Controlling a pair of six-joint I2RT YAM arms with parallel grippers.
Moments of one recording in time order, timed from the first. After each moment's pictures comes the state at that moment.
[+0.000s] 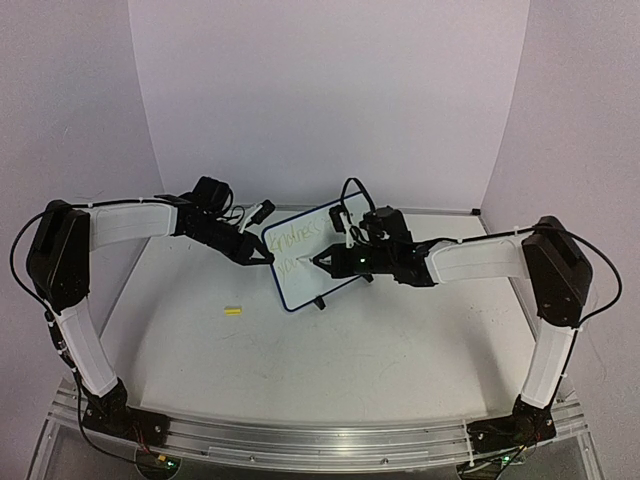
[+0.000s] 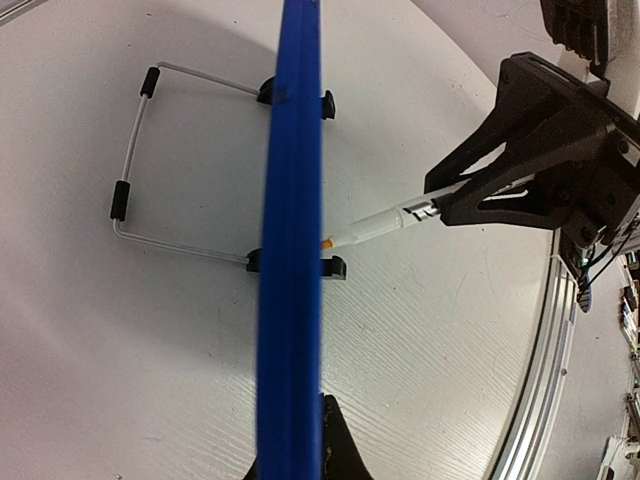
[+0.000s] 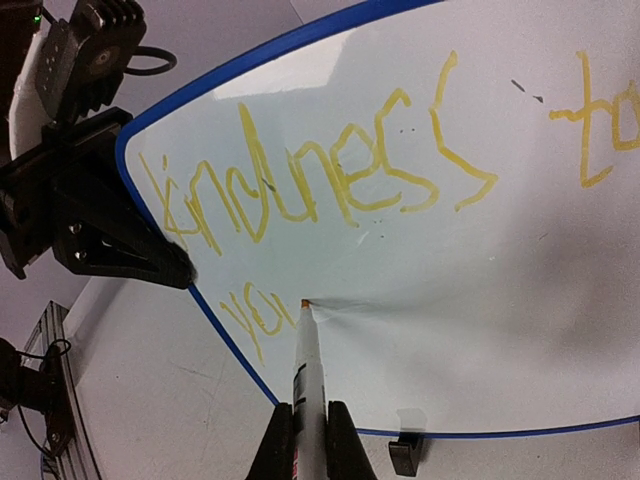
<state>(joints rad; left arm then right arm) -0.48 1.79 1.32 -0.43 0.68 0.10 0.76 1.90 1.22 0.22 -0.25 0.40</state>
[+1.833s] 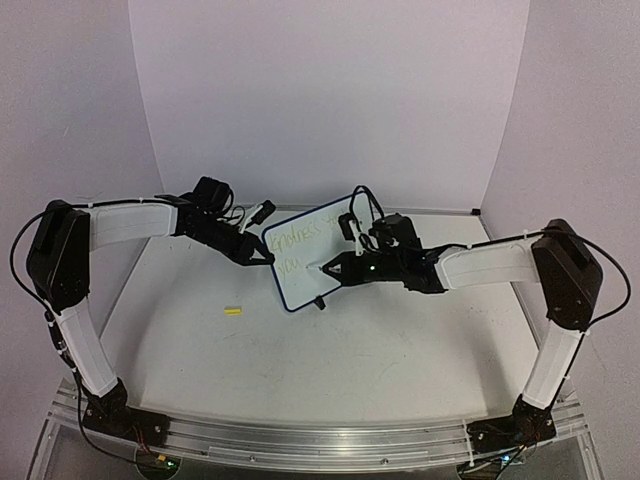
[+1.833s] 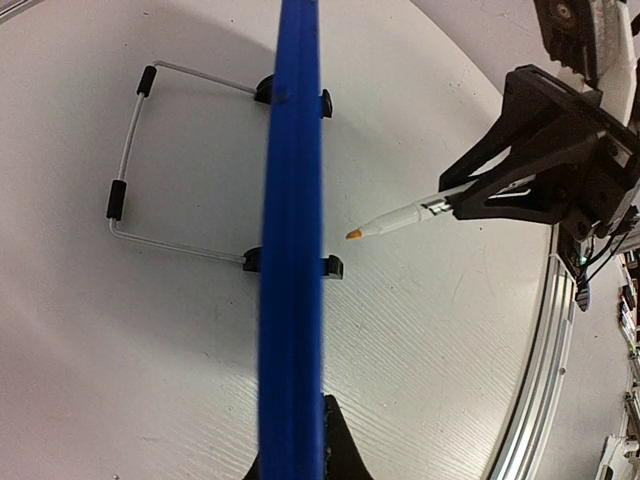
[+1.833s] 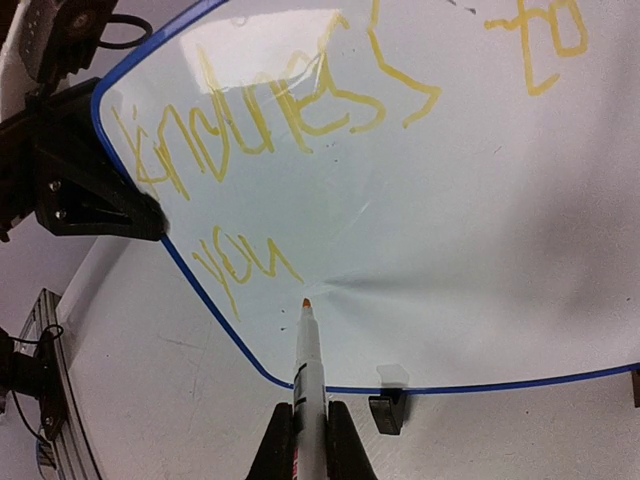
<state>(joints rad) -0.48 1.79 1.32 -0.43 0.68 0.10 0.75 1.83 1.12 0.22 -0.26 0.41</state>
